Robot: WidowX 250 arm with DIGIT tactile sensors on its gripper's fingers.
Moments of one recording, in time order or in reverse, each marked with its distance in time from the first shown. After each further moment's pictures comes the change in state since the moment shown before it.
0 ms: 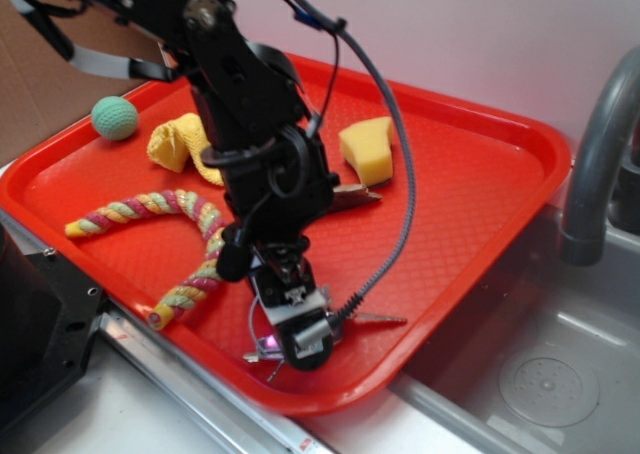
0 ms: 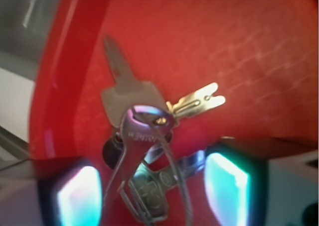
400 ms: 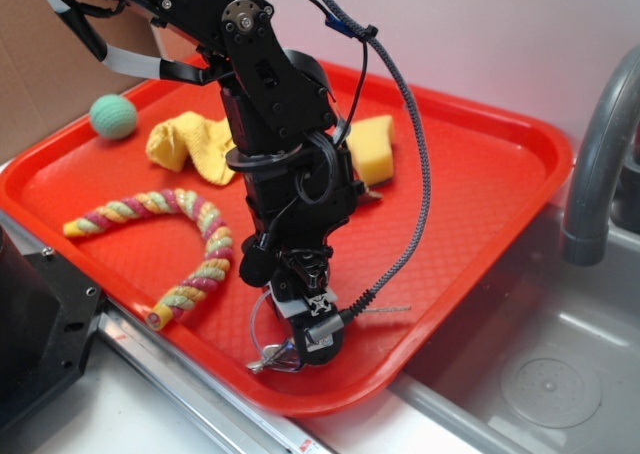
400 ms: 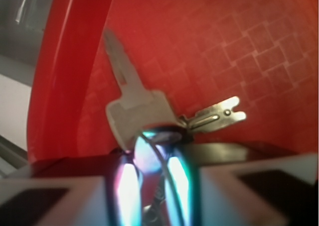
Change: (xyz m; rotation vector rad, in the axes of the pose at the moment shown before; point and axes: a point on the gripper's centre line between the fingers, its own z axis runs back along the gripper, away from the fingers) arm 0.004 -0.005 -0.004 0.008 0.046 0.008
